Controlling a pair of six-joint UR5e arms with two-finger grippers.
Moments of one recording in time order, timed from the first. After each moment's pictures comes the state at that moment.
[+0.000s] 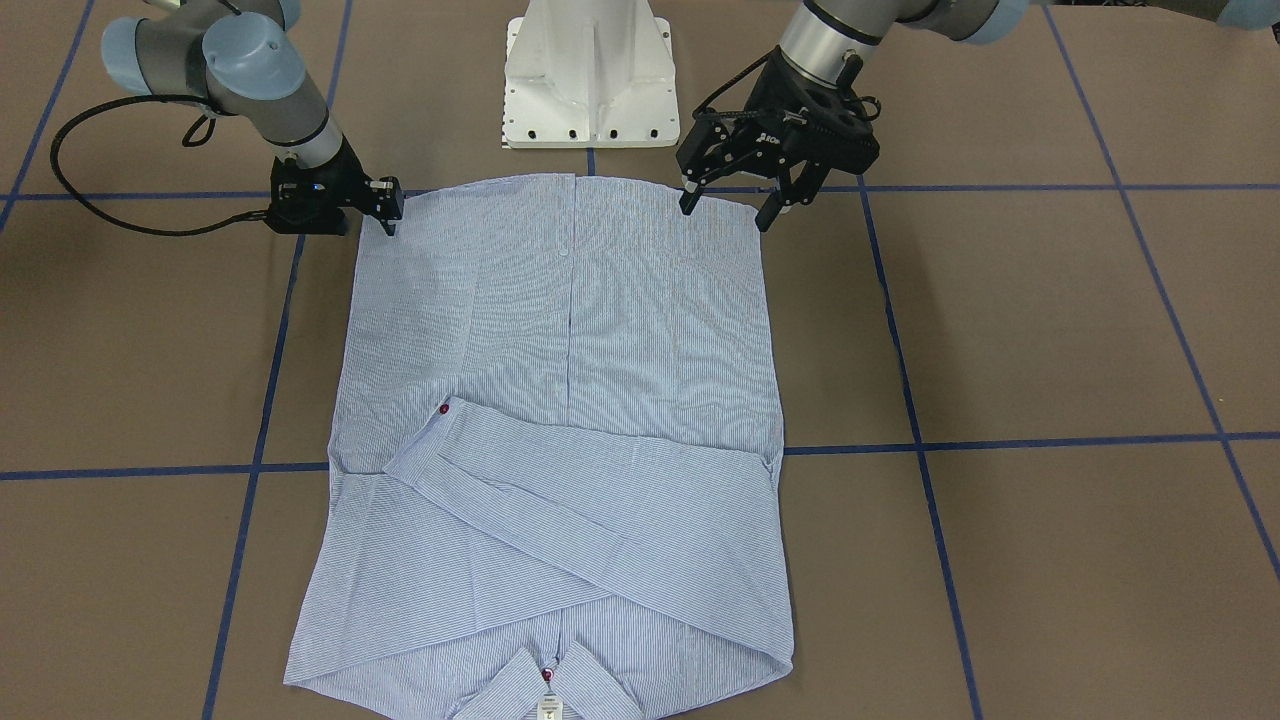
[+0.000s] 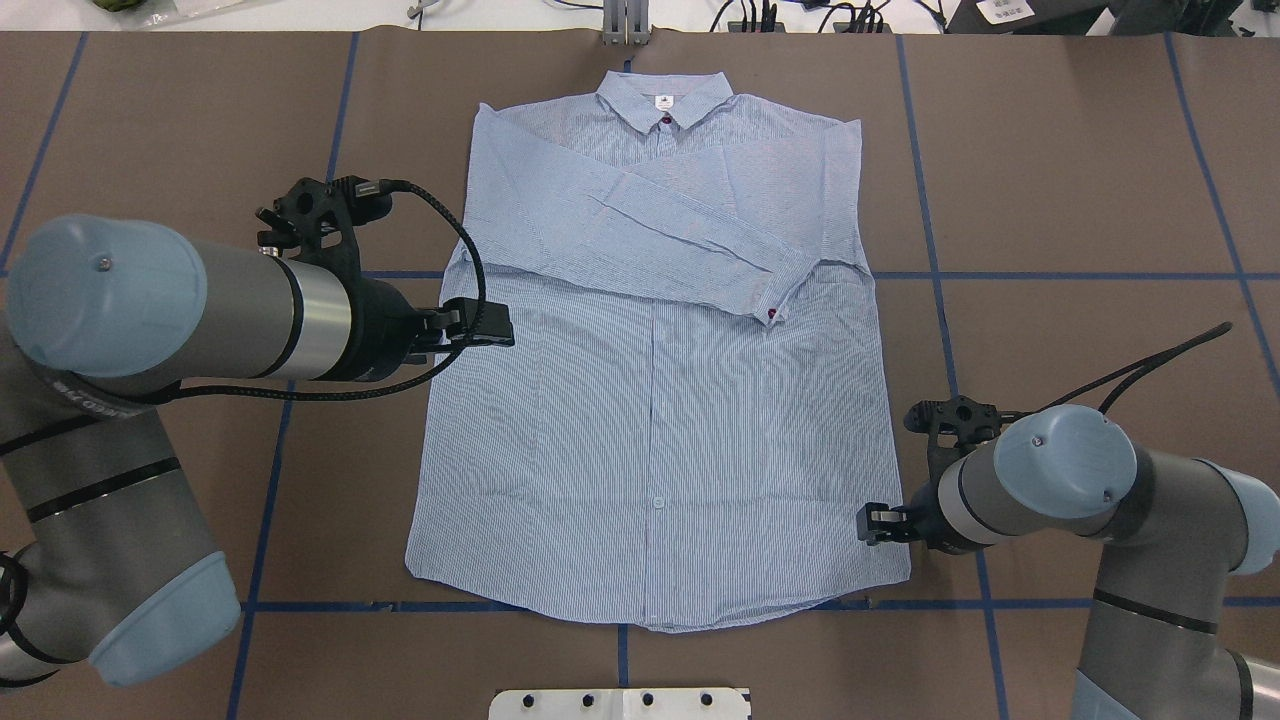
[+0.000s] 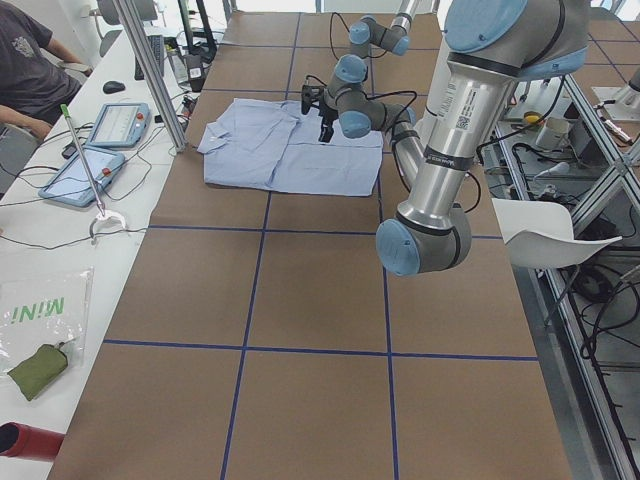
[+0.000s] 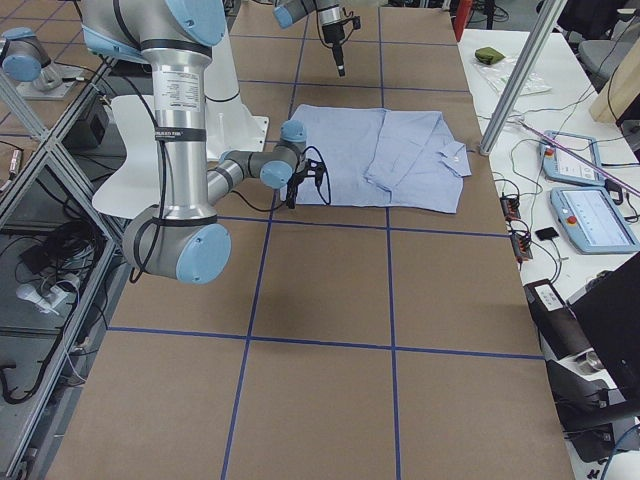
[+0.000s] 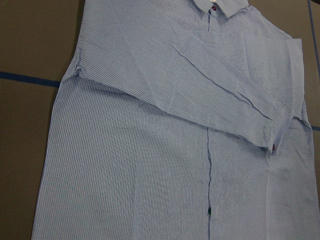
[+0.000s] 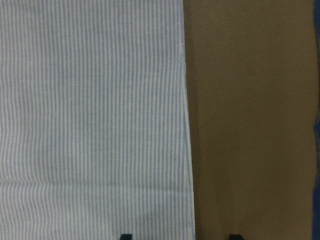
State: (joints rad) left arm -0.57 -1.96 -2.07 -1.87 -1.81 -1.39; right arm 0.39 -1.53 1.97 -1.25 1.91 1.35
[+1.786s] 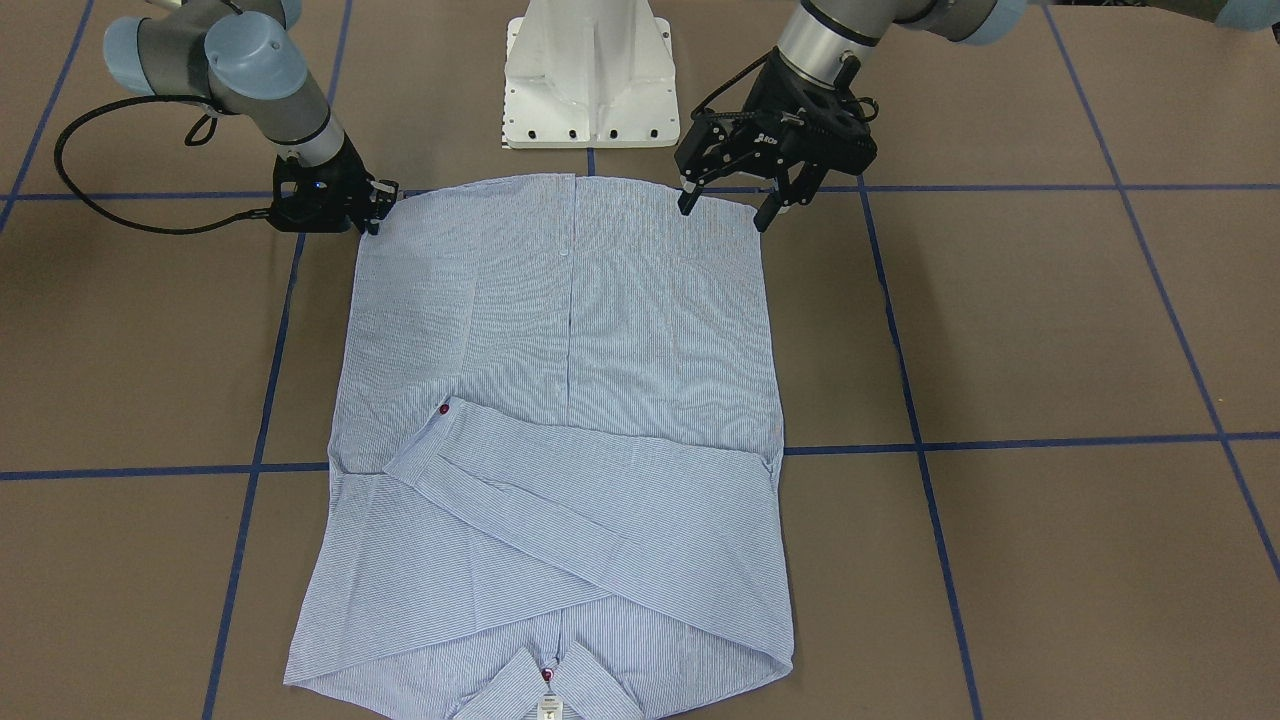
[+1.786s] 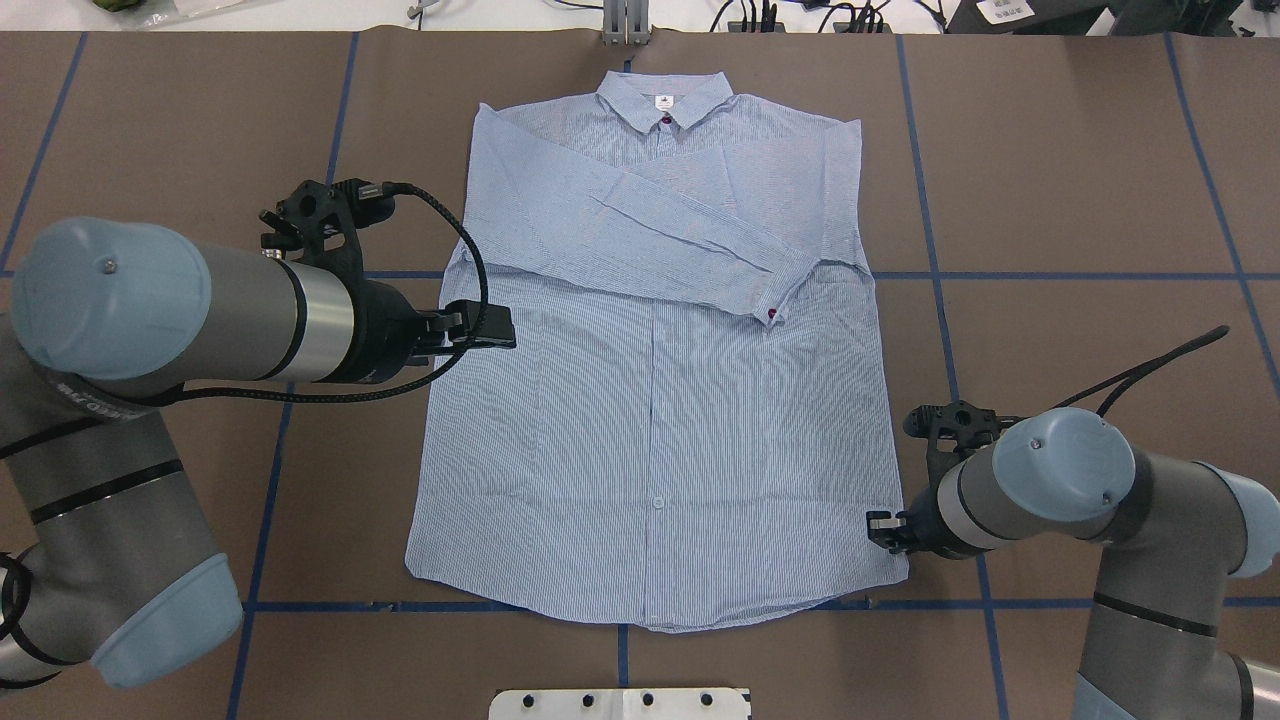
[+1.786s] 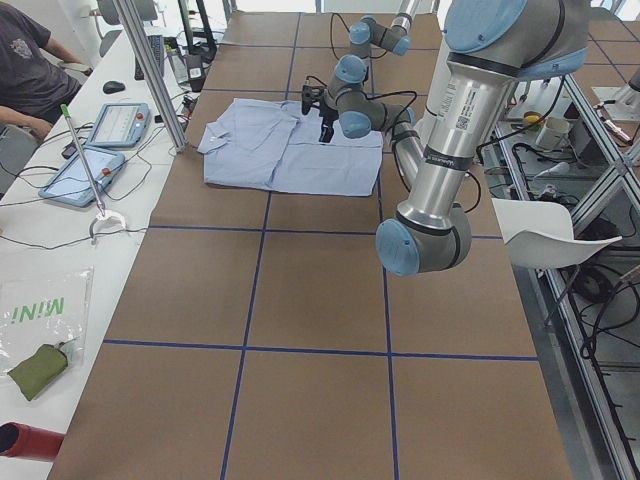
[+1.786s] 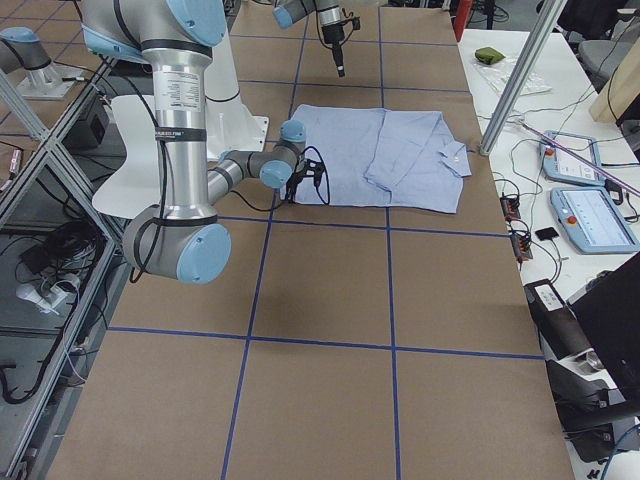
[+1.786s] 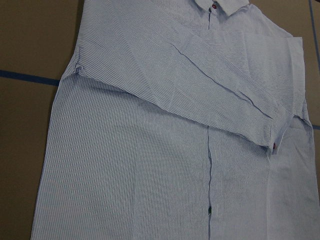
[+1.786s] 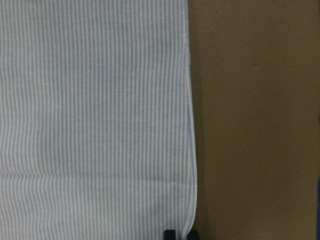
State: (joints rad) left arm -0.57 -1.96 -2.07 -1.87 -1.81 -1.39; right arm 0.39 -1.54 1.97 -1.25 1.92 1.36
